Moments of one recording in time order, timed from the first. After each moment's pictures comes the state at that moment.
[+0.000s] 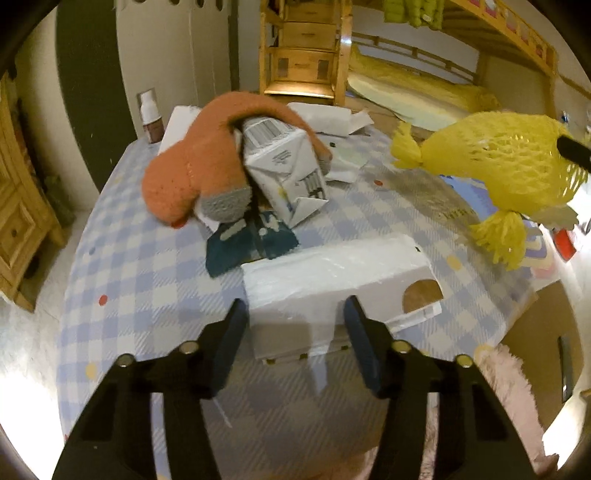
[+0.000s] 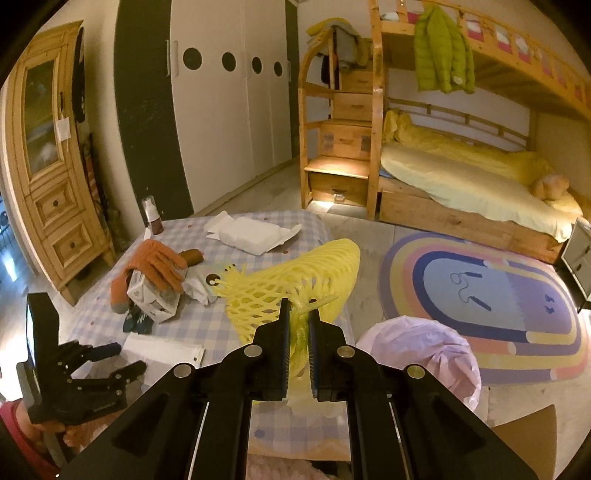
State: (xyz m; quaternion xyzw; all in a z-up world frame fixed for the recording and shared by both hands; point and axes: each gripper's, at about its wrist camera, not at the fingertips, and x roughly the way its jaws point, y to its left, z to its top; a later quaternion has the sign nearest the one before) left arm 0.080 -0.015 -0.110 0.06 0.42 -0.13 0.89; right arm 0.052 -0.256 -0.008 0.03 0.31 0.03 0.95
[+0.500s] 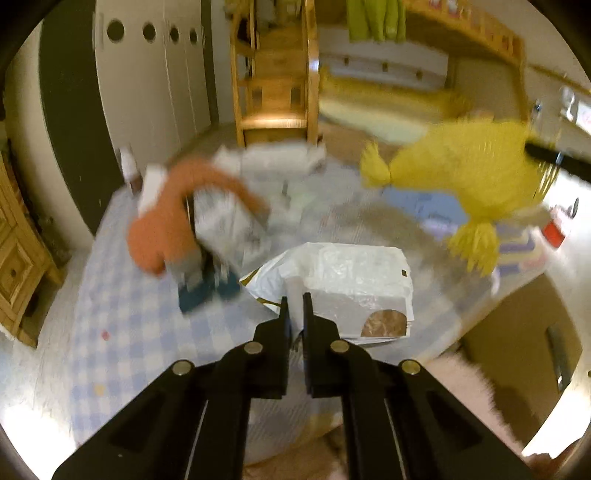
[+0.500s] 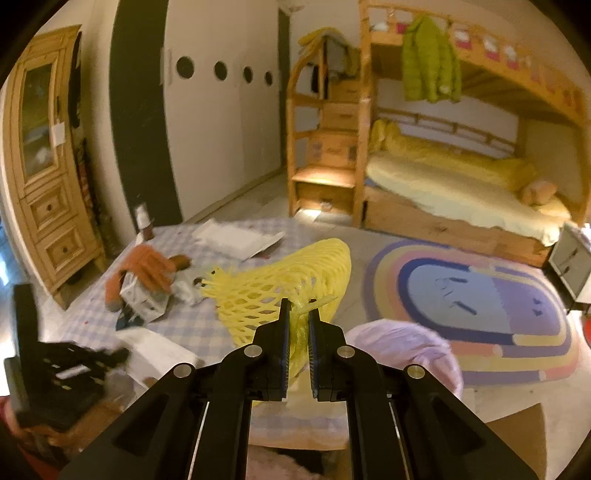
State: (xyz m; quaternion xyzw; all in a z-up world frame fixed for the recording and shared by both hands) left arm 0.052 -0.045 -0.061 0.07 0.36 -0.17 0.92; right arm 0.023 -0.284 0.010 0.02 0.27 -0.01 0.96
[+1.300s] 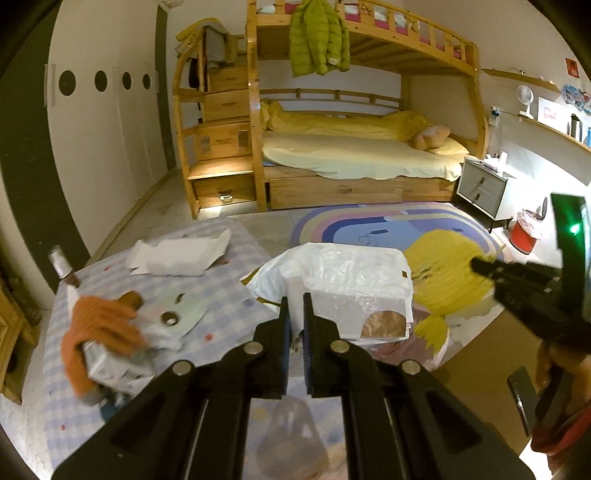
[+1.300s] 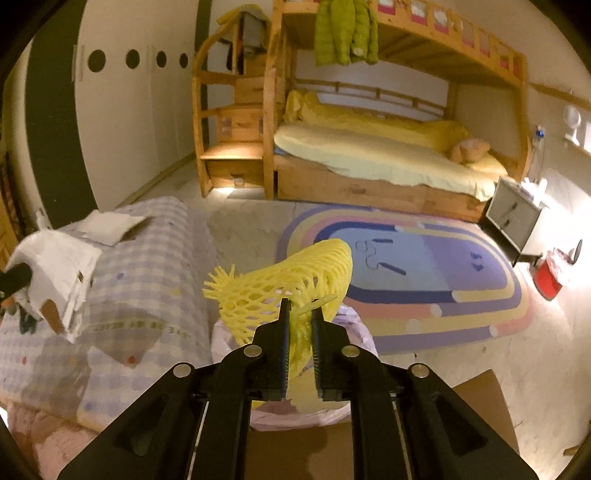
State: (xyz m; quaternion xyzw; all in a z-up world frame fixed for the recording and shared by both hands) left arm 0.075 -0.179 -0.015 0.09 0.30 -0.24 0.92; right arm 0.048 -0.406 -0.050 0.06 0.33 -0.14 0.93
